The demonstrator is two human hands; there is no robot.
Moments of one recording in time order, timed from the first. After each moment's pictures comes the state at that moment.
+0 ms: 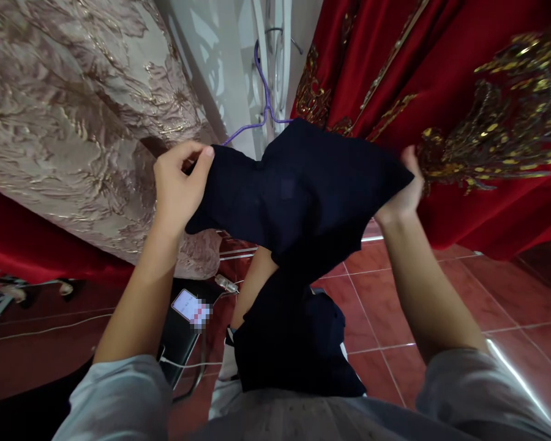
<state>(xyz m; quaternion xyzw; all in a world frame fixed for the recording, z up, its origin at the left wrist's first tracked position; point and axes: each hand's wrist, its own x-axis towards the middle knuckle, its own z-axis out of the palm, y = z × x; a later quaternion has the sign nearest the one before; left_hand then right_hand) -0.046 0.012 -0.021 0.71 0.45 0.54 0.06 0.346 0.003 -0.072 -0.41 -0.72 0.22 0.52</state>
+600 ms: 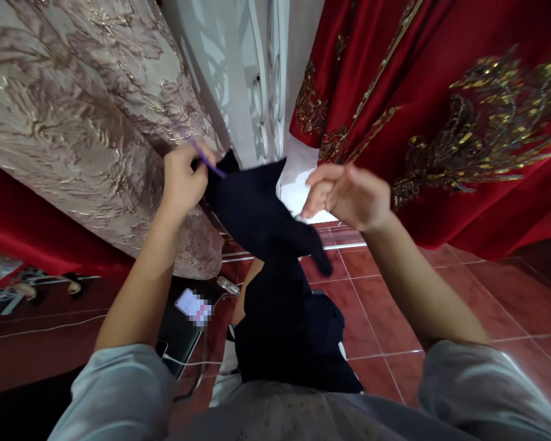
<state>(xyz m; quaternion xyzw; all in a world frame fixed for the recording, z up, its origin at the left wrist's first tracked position) -0.057 0.030 -0.011 0.78 0.36 0.51 0.04 0.280 -0.029 -0.033 -0.21 -0.64 0.60 0.42</state>
